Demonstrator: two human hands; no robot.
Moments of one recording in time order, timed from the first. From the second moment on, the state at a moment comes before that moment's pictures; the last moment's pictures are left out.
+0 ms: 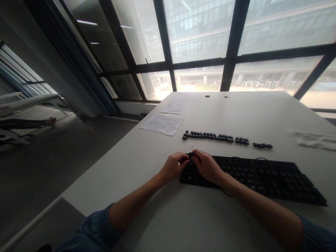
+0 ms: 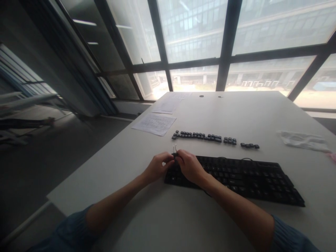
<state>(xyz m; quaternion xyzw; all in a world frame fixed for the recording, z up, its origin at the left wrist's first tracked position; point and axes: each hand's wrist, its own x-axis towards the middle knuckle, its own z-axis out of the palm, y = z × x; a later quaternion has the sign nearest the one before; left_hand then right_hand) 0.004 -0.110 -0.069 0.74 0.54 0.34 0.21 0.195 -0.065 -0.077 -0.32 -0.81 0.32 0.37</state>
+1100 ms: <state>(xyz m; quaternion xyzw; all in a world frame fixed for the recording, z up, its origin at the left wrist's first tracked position) 0.022 -0.109 -0.078 0.80 0.48 0.36 0.05 0.196 -0.062 -0.081 -0.38 -0.74 0.35 0.43</state>
